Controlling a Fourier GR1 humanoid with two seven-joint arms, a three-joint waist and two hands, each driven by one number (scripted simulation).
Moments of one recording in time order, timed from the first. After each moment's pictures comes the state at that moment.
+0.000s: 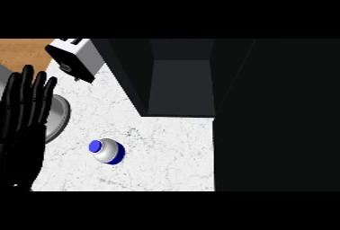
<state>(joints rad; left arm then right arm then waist) -0.04 0.09 -0.02 -2.10 -0.01 0.01 0.01 0.04 -0.10 -0.02 -2.10 0.01 0.04 0.01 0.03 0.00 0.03</state>
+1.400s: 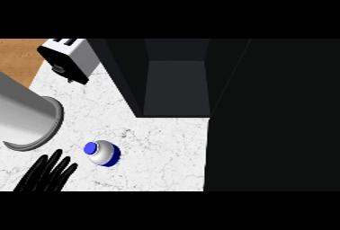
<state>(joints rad) 0.54 0.18 -0.04 -2.22 0.52 -0.41 0.16 0.47 -0.01 0.15 -2.31 -0.27 0.13 0.11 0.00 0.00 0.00</state>
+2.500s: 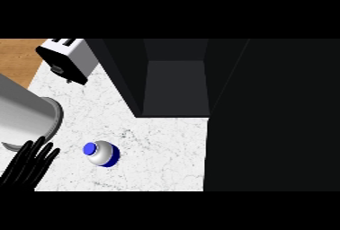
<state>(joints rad) 0.40 0.17 0.19 -1.90 0.50 -0.56 0.02 0.58 -0.02 0.20 -2.24 -0.22 0.21 -0.08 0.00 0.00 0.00</state>
